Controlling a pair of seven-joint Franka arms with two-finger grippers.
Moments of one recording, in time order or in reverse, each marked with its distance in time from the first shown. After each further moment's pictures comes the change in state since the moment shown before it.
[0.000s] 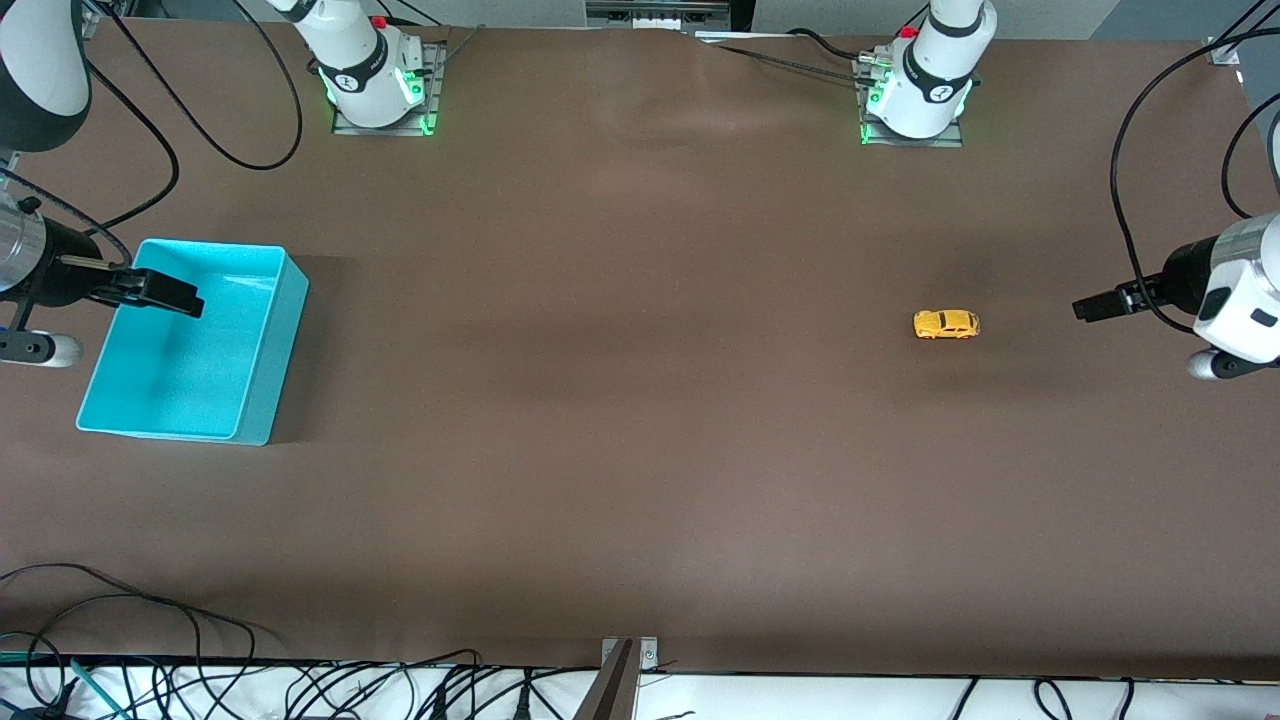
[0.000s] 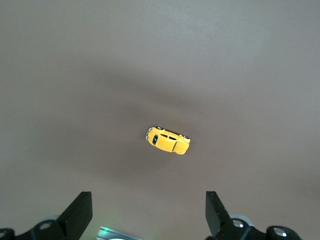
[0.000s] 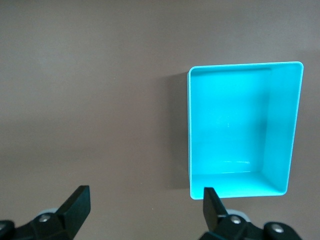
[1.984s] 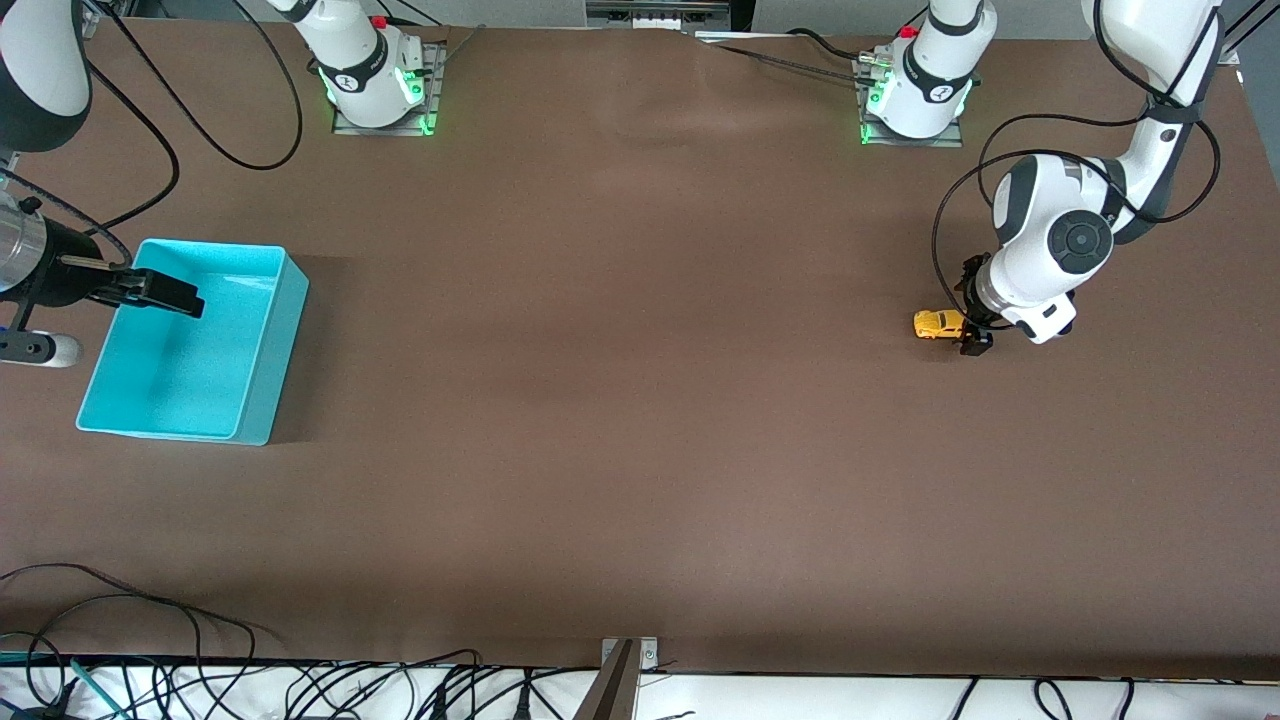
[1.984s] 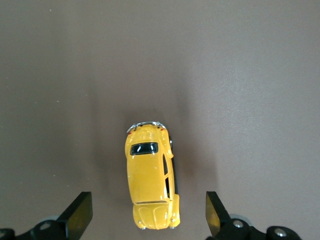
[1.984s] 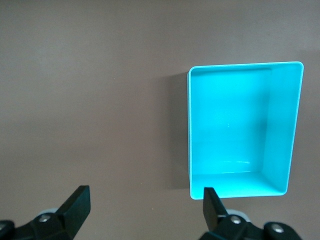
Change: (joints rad) left arm -0.110 -0.002 -0.012 -0.794 0.122 0.938 -1.266; right arm 0.000 0.000 0.000 0.000 0.000 0.000 0.000
